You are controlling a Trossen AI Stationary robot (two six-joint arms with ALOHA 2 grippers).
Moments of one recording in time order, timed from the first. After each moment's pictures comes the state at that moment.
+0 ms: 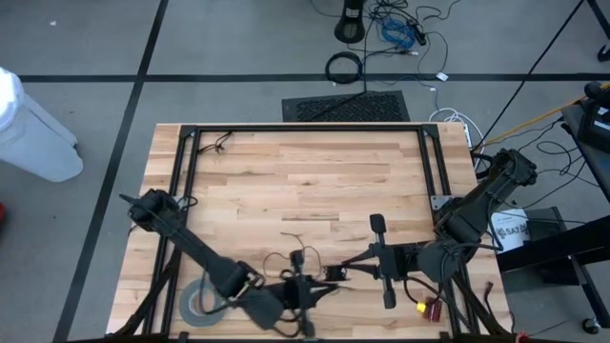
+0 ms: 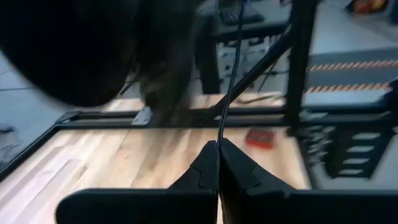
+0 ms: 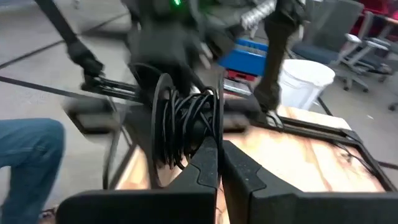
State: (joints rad) left arm -0.64 1.93 1.64 0.02 -0.79 -0.07; right arm 0.72 1.37 1.35 -0.29 0.62 0.06
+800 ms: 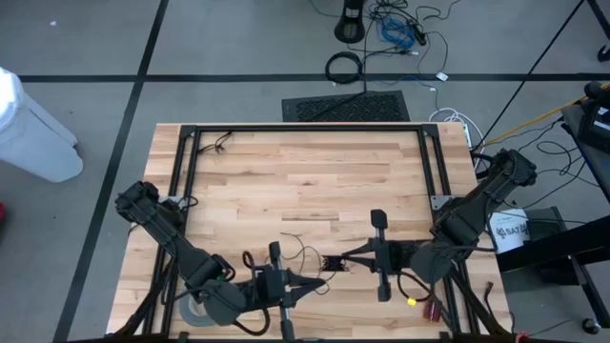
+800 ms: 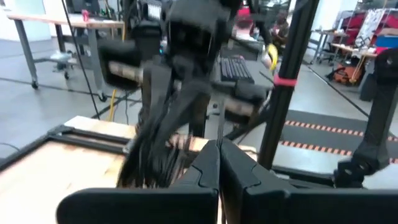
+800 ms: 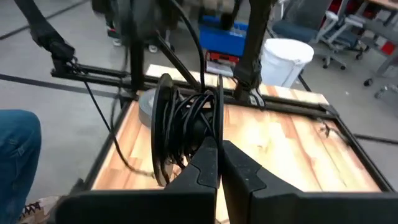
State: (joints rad) left arm -0.71 1.80 1.71 0.02 -0.87 -0.16; right arm 0.70 1.37 1.35 -0.39 0.68 0.15
